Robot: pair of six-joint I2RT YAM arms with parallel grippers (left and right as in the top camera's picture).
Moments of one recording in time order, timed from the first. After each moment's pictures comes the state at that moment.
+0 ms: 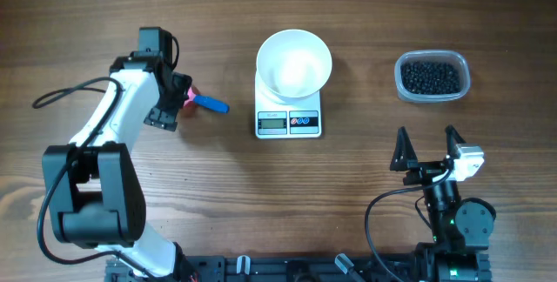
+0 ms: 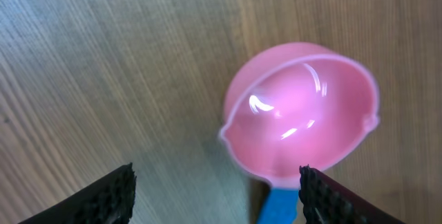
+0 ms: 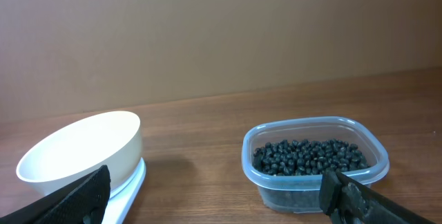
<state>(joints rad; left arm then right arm) 0.00 1.80 1.19 -0.77 -0.10 -1.27 -0.04 0.01 0.01 0.01 -0.13 0.18</state>
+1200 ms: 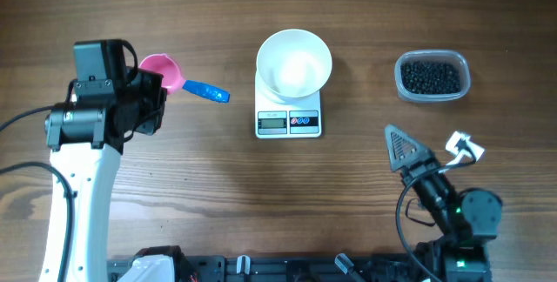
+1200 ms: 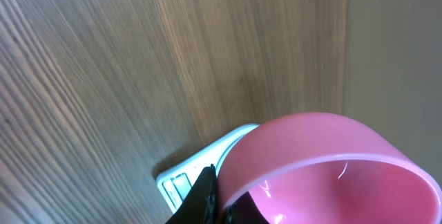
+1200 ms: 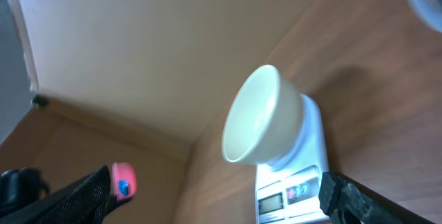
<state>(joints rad) 0.06 1.27 1.22 -0.96 0.12 -1.28 -0.04 0.23 0.13 0.06 -0.53 1.06</state>
